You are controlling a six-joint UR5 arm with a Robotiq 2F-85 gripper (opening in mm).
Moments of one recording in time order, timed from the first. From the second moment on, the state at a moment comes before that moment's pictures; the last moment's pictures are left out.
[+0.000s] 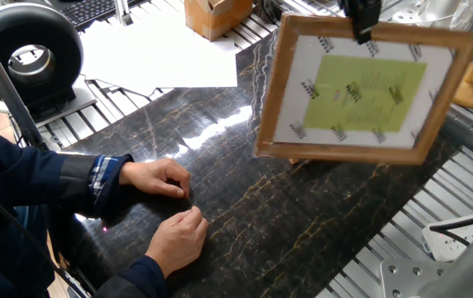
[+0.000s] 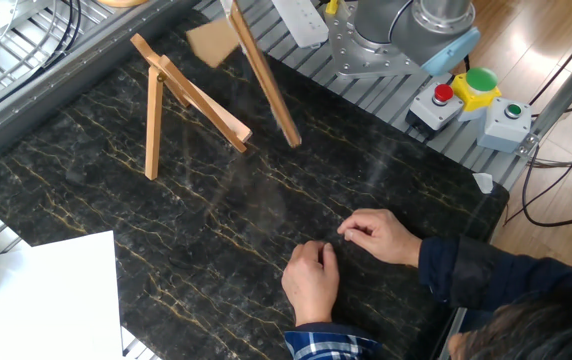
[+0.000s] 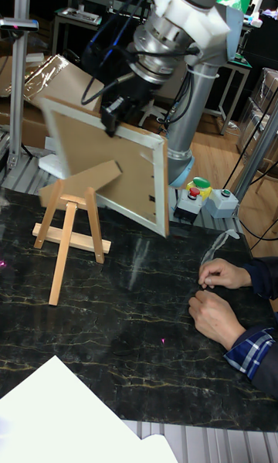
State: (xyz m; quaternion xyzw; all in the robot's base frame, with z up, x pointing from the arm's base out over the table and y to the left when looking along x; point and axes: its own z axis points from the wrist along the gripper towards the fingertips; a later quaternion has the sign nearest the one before) arm 0.382 -0.065 0.326 0.42 -0.89 0.01 0.20
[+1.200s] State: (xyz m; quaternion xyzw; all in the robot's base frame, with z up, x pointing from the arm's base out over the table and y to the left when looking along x) arm 0.425 0.111 0.290 0.04 -0.98 -0.11 0.17
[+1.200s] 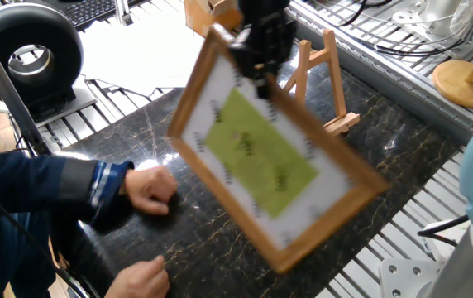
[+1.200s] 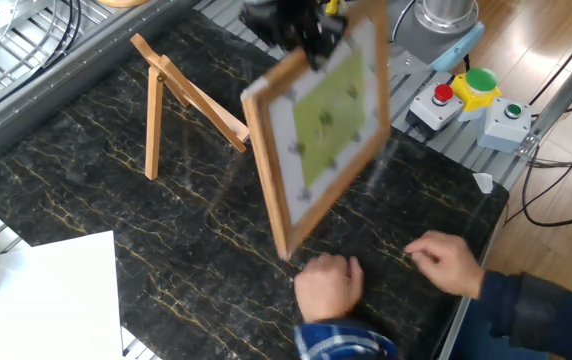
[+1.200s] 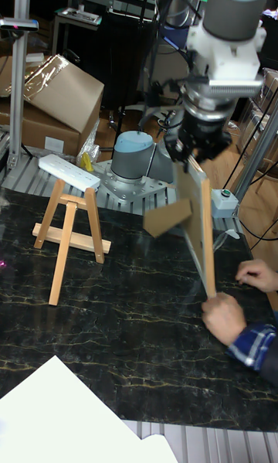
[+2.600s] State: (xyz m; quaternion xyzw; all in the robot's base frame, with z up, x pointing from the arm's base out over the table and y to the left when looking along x) arm 0.427 0.148 0.290 -0.09 -0.97 -0.05 0.21
